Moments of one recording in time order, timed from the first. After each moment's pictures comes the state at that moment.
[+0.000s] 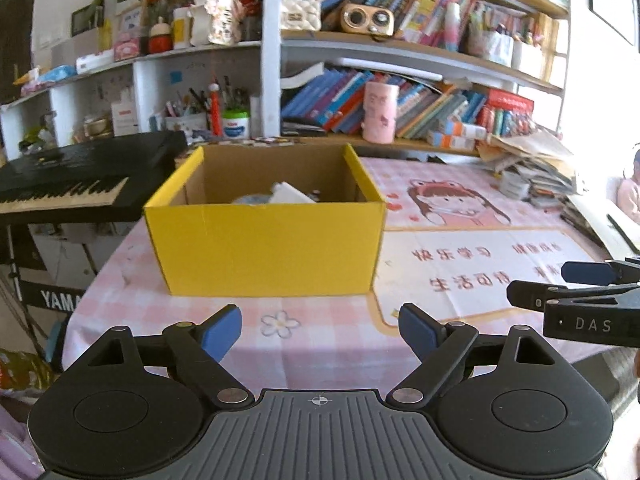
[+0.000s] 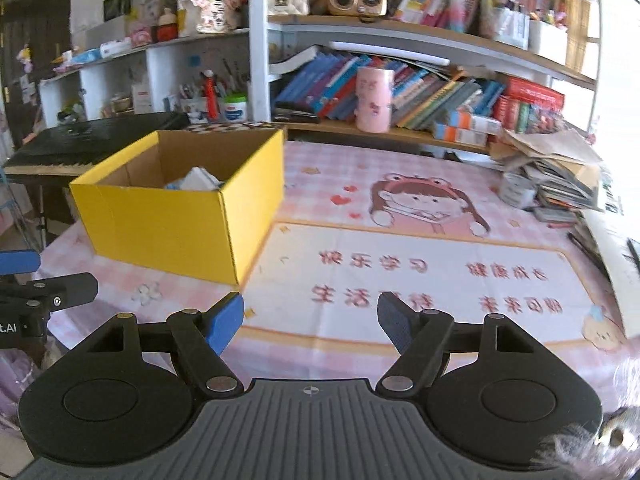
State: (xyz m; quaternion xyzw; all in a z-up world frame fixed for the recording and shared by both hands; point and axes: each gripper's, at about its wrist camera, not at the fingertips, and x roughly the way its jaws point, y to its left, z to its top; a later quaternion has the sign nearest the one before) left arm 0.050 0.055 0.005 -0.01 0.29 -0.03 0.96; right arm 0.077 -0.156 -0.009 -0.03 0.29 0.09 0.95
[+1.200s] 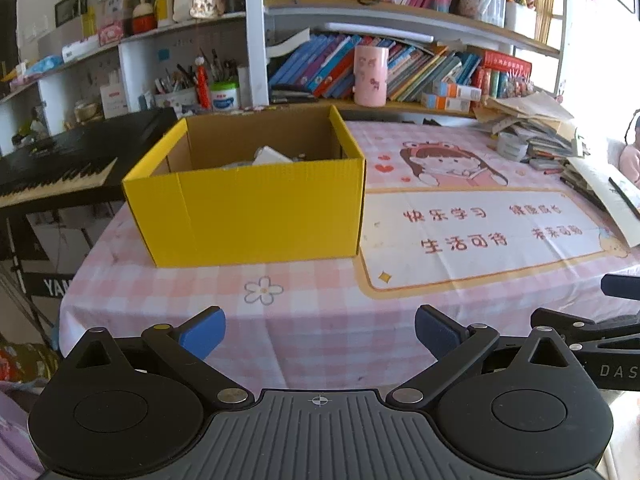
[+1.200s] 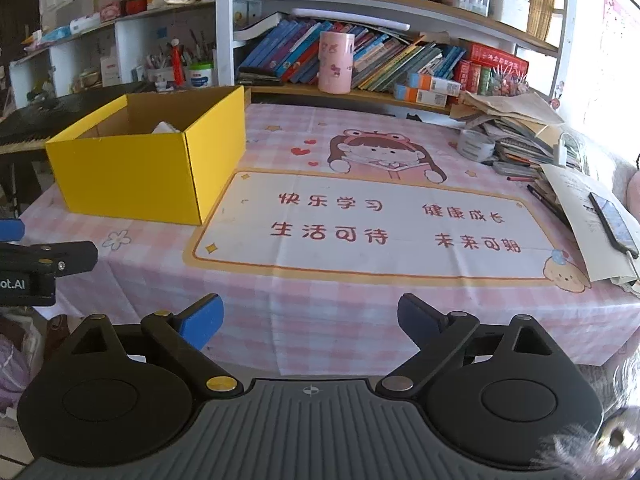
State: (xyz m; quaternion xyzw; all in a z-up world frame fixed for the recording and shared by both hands) left arm 0.053 0.031 -0.007 0.01 0.34 -0.03 0.94; right arm 0.043 -0.177 -0.027 -0.04 0.34 0.05 0.94
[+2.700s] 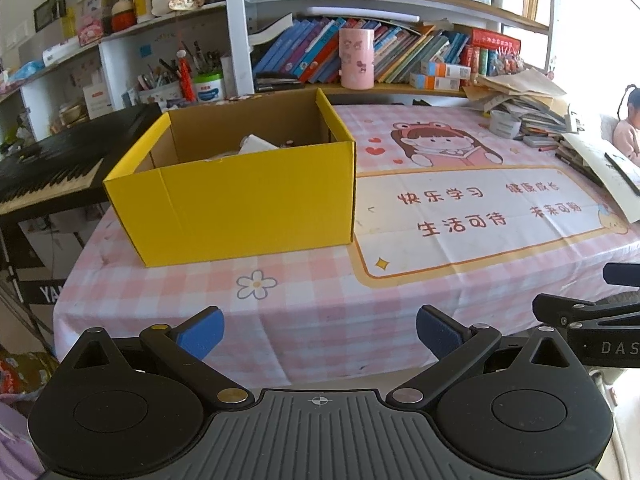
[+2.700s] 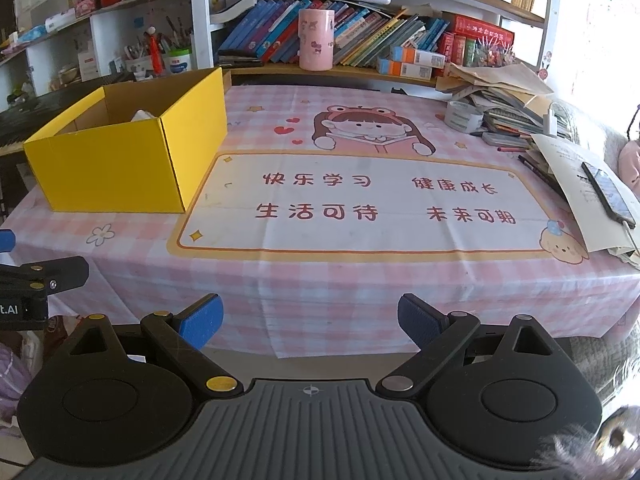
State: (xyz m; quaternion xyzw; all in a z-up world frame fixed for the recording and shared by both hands) left arm 0.063 0.026 -0.014 0.04 0.36 -0.04 0.93; right arm 0.052 -0.182 -0.035 -0.01 0.37 0.02 0.93
